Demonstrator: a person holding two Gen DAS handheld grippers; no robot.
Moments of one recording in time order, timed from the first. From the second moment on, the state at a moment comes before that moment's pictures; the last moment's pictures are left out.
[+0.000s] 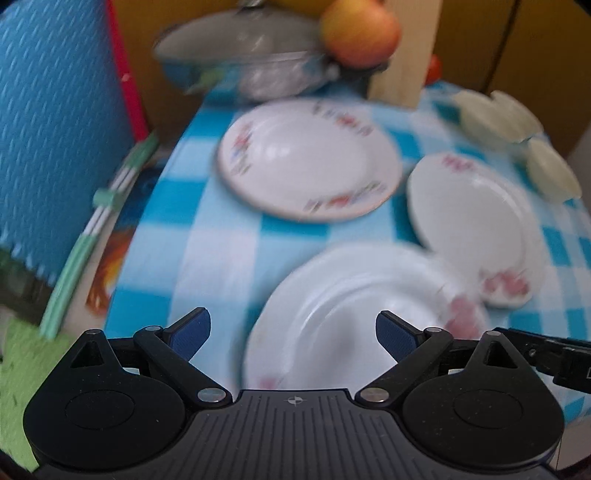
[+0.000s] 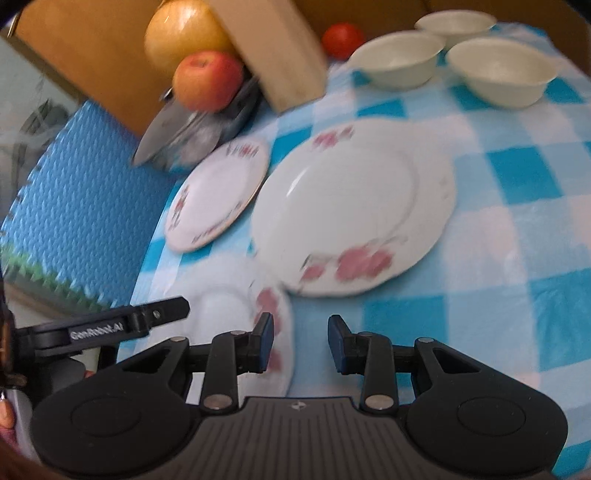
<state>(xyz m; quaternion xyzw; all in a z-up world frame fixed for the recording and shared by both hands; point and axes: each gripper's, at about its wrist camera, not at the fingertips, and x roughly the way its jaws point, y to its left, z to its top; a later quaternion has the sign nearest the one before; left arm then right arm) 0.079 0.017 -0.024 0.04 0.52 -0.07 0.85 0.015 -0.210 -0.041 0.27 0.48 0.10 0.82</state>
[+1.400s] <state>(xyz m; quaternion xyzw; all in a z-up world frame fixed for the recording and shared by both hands) 0.088 -0.057 -0.009 0.08 0.48 -0.14 0.86 0.021 -0.231 -0.023 0.26 0.44 0.05 0.86</state>
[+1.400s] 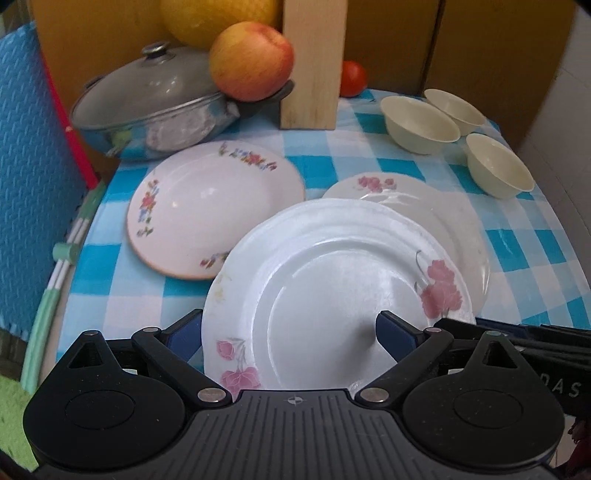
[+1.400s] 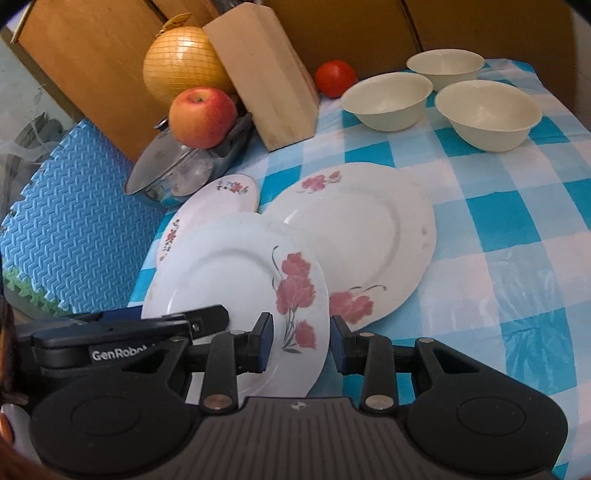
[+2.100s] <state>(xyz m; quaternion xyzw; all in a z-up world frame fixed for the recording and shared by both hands) 0.144 -0.116 -0.031 0.08 0.50 -0.16 0.85 0.060 -0.276 -0.030 0.26 0.44 -0.03 0.86</state>
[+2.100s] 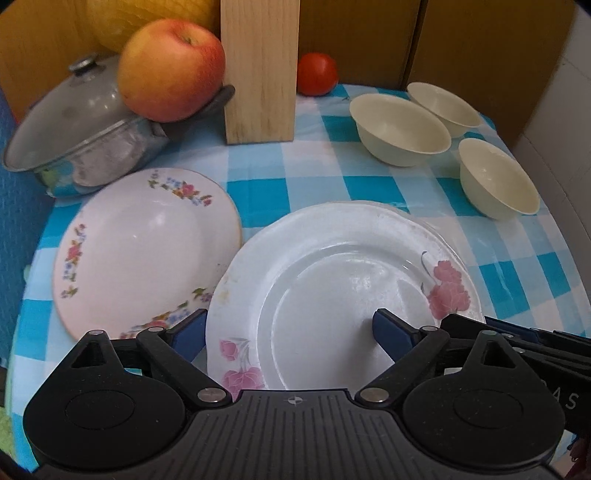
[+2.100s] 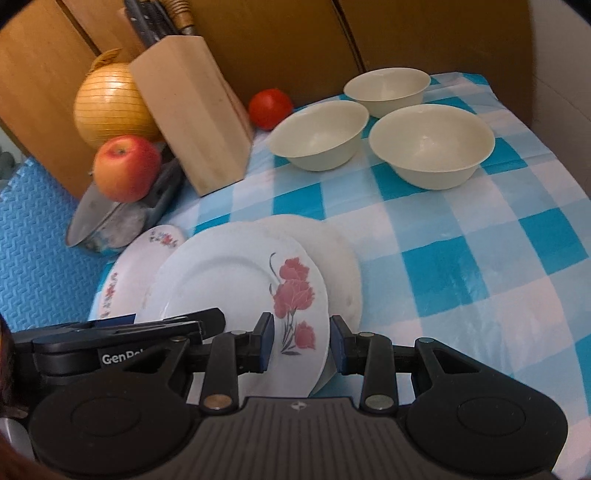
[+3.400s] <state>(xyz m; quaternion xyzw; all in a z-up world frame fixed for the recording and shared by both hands) 0.154 -0.110 -0.047 0.05 0.53 -0.21 0.82 0.092 -0.302 -0.053 0.29 0.45 -0.03 0.85</state>
